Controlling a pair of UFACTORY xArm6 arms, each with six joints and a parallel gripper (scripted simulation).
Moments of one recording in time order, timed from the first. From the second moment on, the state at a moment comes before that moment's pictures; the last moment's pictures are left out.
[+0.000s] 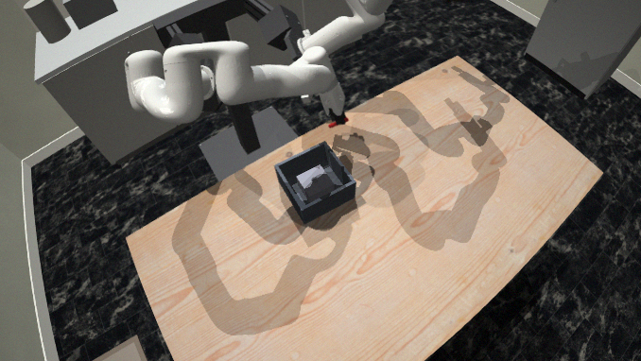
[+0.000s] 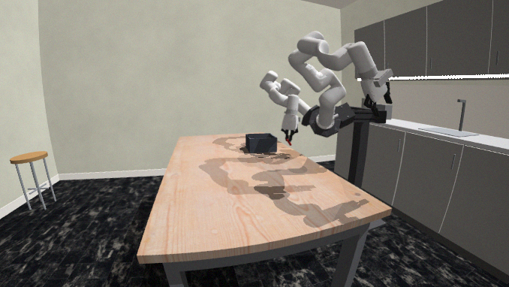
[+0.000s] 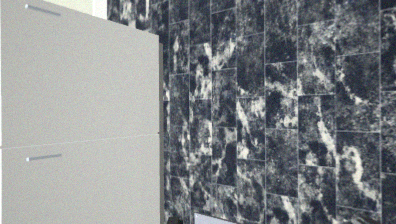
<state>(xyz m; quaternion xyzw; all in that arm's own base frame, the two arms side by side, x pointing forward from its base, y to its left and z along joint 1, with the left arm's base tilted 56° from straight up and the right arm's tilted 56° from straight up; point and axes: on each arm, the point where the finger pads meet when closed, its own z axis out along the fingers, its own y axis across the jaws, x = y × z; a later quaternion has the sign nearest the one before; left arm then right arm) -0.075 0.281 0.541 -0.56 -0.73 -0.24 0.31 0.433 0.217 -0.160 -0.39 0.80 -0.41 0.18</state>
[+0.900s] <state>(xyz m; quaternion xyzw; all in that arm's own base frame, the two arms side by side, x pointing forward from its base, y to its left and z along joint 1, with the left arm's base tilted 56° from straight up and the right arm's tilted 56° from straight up) -0.075 0.281 0.541 -0.56 -0.73 -0.24 0.31 0.435 0.219 -0.159 -0.49 0.72 -0.28 0.41</state>
